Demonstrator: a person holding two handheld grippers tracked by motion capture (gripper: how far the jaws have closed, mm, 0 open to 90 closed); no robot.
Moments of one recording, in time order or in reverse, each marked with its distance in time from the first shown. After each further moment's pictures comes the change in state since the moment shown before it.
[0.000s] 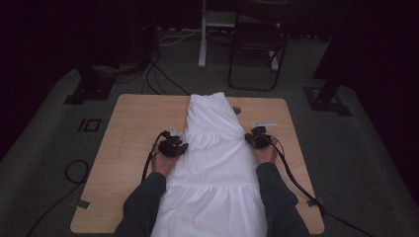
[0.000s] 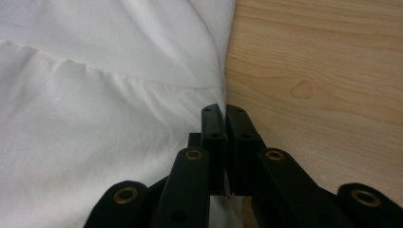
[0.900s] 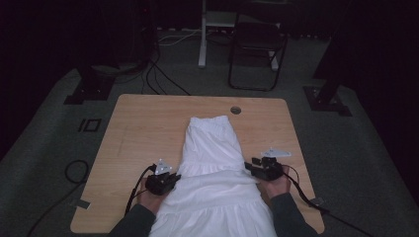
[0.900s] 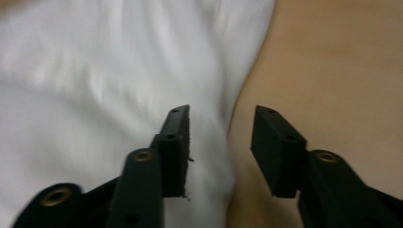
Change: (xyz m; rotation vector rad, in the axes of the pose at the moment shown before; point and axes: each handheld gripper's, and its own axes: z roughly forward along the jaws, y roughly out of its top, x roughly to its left) left arm -0.046 -0.090 -0.078 -0.022 -0.090 0.050; right arm 0.041 -0.070 -0.101 -0.056 0.167 -0.073
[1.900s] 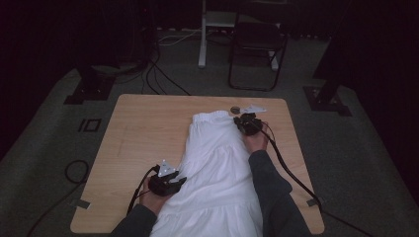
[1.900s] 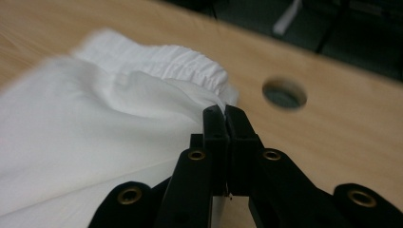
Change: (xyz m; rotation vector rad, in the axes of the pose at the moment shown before) left arm -0.008 0.001 0.005 -0.018 -0.009 0.050; right arm -0.025 0.126 0.095 -0.049 -0.152 -0.101
